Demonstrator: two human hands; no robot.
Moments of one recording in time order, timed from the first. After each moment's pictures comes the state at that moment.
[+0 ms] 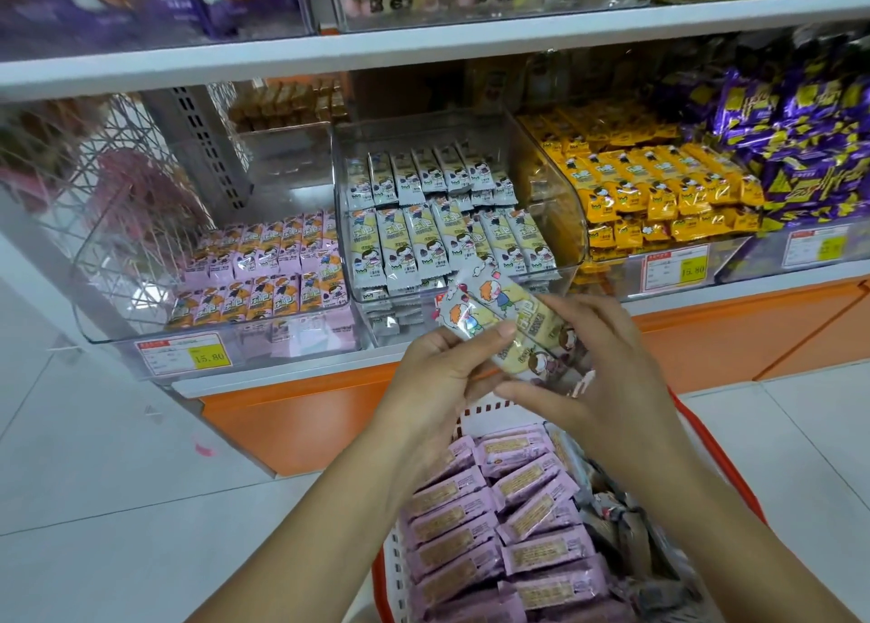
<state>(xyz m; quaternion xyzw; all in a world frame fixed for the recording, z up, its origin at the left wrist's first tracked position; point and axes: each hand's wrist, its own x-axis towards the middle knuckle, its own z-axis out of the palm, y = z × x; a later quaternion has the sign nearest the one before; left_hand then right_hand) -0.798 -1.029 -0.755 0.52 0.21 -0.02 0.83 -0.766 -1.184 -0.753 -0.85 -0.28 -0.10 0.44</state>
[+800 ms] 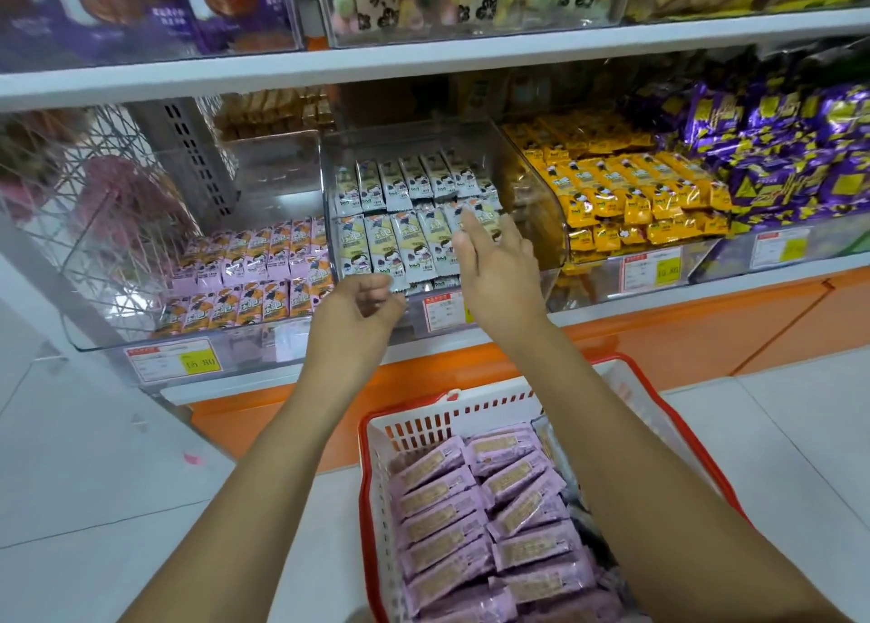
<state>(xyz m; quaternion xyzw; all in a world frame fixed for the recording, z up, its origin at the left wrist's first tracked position) -0.789 -0.969 -0.739 0.81 0.21 0.17 0.52 -0.678 -1.091 -0.756 -0.94 -0.19 -0.08 0.28</state>
